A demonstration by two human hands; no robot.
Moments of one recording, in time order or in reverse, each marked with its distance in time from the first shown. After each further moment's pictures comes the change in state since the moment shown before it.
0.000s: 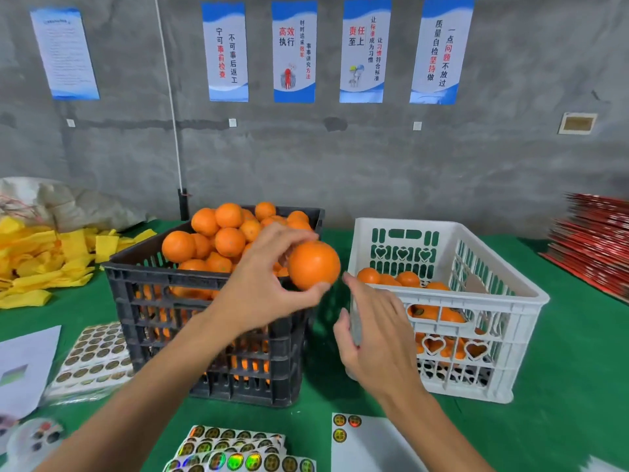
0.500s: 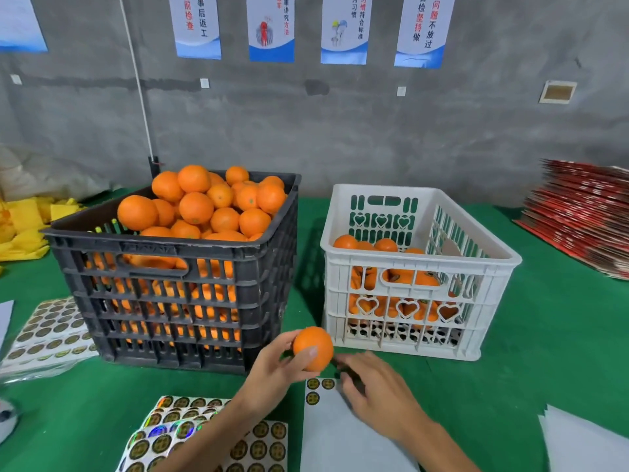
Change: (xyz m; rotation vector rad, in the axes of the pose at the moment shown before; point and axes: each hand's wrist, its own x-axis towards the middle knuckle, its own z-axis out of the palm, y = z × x) left_hand -0.156 -0.020 0.137 -0.859 -0.215 -0.957; right_hand -0.132 0.077 0.005 0.059 -0.722 0.218
